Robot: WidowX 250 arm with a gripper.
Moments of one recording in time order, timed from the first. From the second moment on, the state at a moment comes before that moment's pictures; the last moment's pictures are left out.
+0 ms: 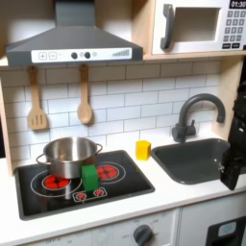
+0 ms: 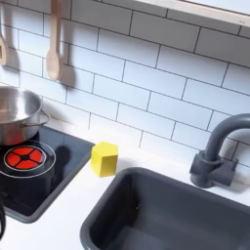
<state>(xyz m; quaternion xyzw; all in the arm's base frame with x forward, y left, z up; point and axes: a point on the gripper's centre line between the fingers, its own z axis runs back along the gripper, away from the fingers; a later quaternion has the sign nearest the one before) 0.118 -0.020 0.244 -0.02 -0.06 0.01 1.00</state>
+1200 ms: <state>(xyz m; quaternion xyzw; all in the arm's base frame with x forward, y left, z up) 0.176 0.029 0.244 -0.01 -0.05 0.00 1.00</state>
